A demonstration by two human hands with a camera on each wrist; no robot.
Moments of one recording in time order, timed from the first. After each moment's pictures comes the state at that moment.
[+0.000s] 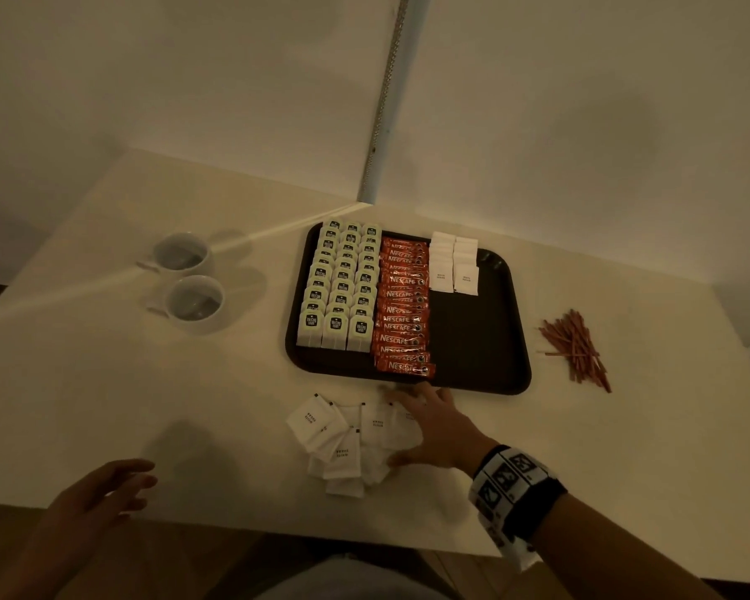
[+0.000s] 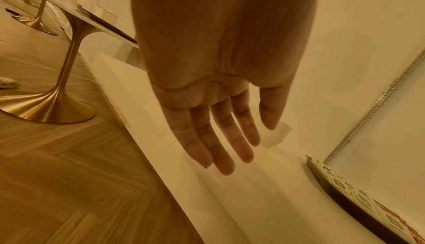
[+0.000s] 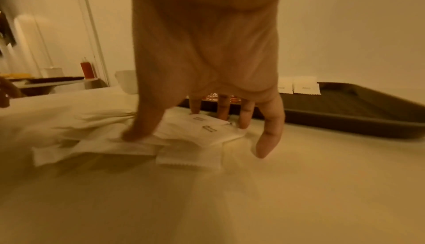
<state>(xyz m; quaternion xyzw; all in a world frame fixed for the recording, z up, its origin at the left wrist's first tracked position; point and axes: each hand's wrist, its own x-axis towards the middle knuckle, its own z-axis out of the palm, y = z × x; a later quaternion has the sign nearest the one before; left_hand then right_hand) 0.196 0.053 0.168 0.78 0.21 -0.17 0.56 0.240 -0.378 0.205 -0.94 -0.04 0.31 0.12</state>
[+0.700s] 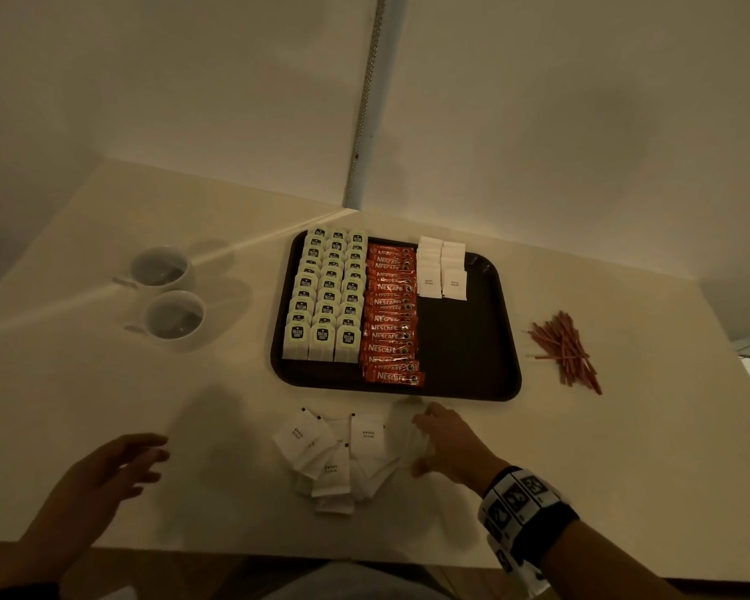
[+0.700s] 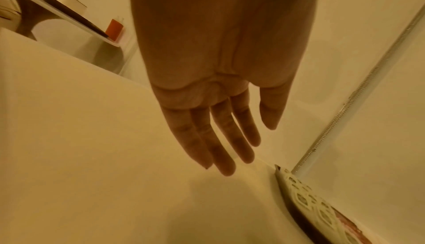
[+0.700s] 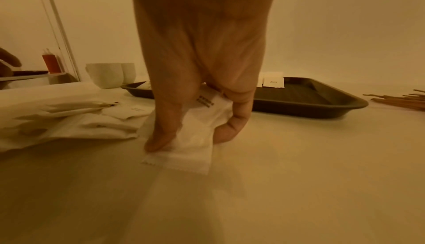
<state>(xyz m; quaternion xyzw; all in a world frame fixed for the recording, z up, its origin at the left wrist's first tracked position) 0.240 0.021 0.197 0.78 0.15 -0.17 0.58 0.235 -0.397 0.205 -0.93 0.04 0.33 0.14</state>
